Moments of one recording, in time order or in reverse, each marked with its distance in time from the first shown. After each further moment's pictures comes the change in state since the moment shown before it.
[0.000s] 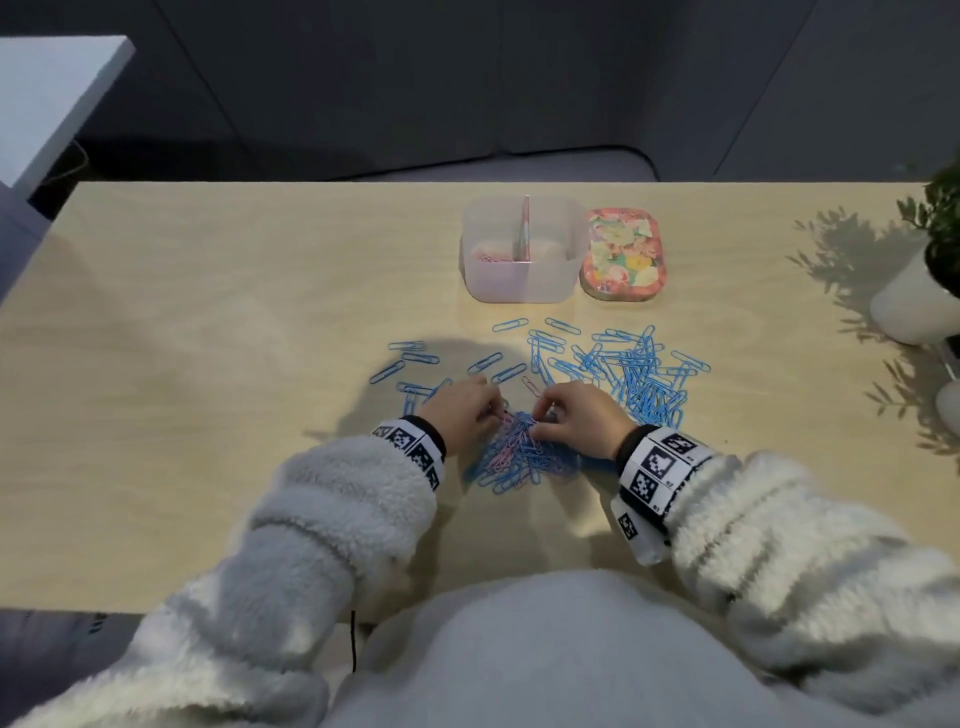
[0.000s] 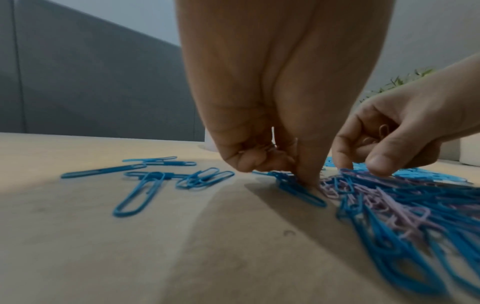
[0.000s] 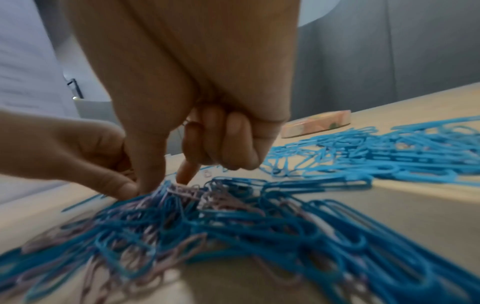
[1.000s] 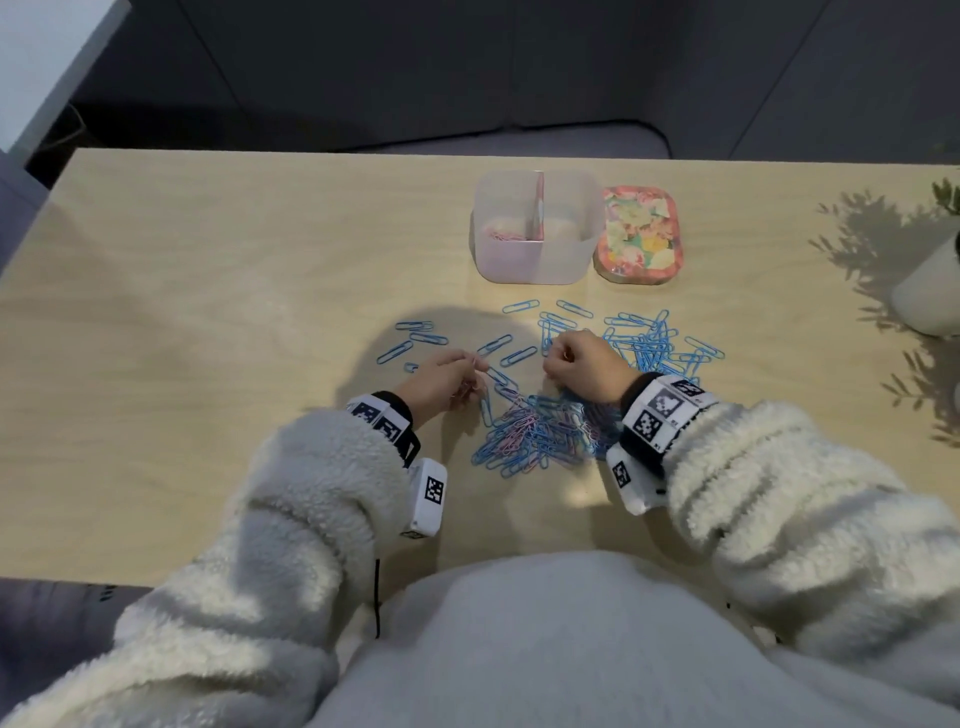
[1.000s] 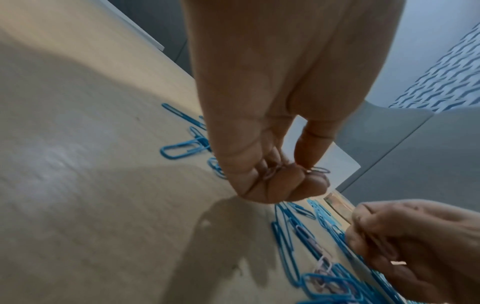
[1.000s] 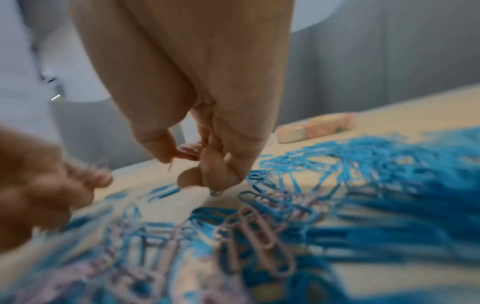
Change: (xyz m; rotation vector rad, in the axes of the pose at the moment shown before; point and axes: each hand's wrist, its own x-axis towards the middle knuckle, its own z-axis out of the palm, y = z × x) left_hand -0.009 -0.015 -0.015 -1.167 0.044 -0.455; right_hand 0.031 -0.014 -0.017 0.218 0.010 0.062
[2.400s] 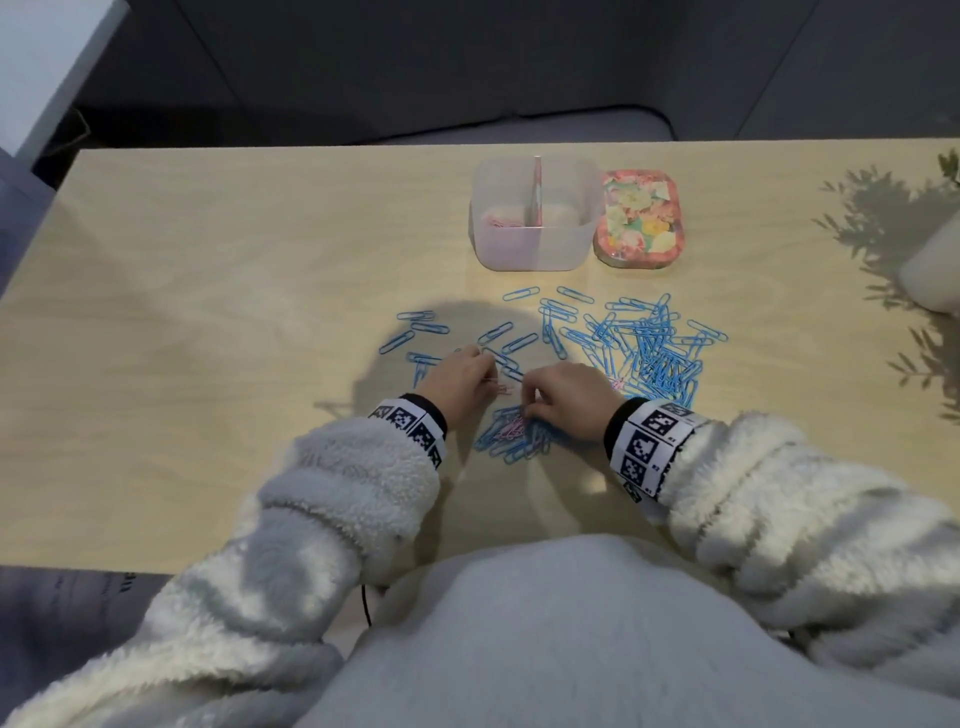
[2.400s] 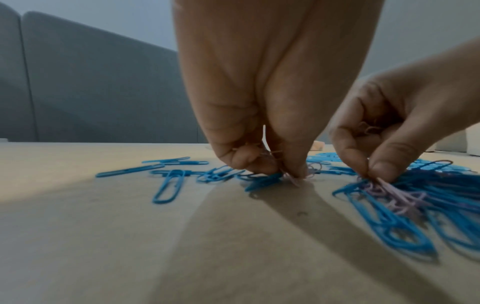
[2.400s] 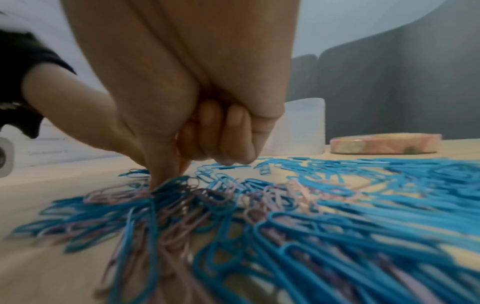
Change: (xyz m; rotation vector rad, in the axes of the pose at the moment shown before) left_hand -0.003 -0.011 0.014 1.108 0.035 0.410; right_hand -0.038 -0.006 0.026 -0.523 -0.104 -0.232
